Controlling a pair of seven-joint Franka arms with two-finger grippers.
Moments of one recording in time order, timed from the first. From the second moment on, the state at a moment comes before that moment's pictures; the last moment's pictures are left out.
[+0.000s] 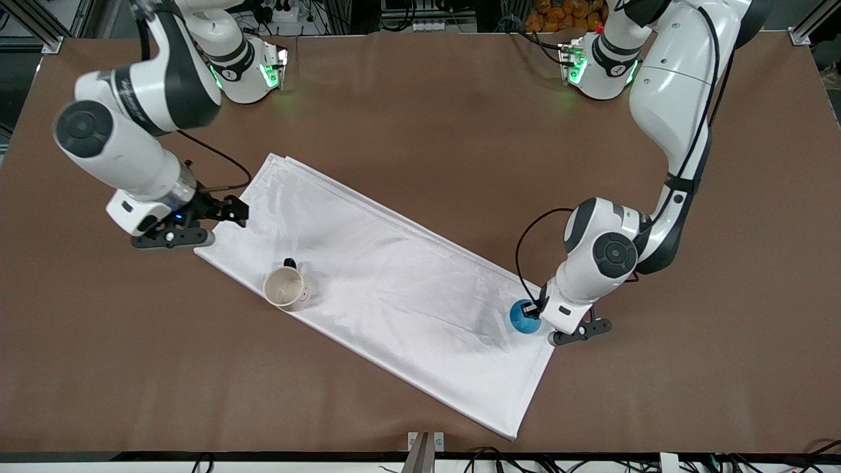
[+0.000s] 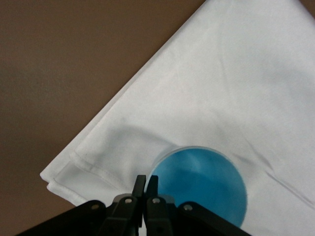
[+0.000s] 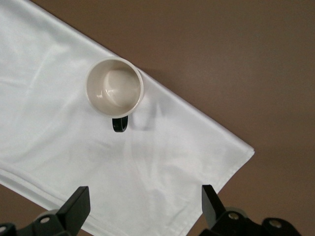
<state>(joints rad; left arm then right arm) -0.24 0.75 -0.15 -1.47 0.04 2.38 -0.60 0.13 0.12 0.11 -1.96 -0.01 2.06 0.20</state>
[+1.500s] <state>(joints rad) -0.04 0.06 -0.15 -1.97 0.08 2.04 -0.01 0.22 0.47 0.14 -1.96 -0.22 2.47 0.60</state>
